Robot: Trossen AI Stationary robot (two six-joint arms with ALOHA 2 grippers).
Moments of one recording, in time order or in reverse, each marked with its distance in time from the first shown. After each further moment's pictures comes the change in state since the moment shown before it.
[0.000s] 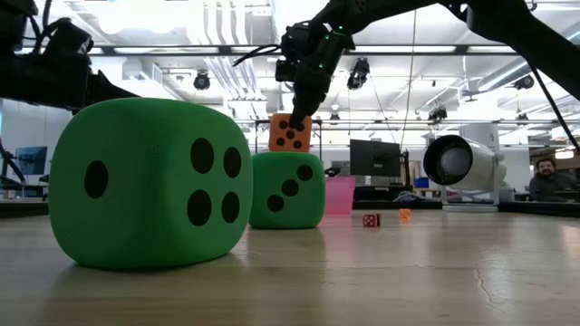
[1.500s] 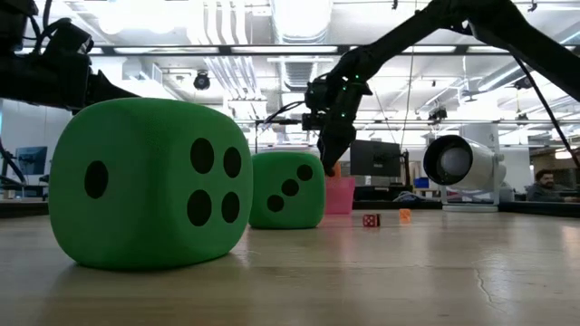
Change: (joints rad) left arm 0.000 0.001 0.001 -0.001 0.001 0.000; right arm -0.186 -0.002 -0.305 0.173 -0.041 -0.146
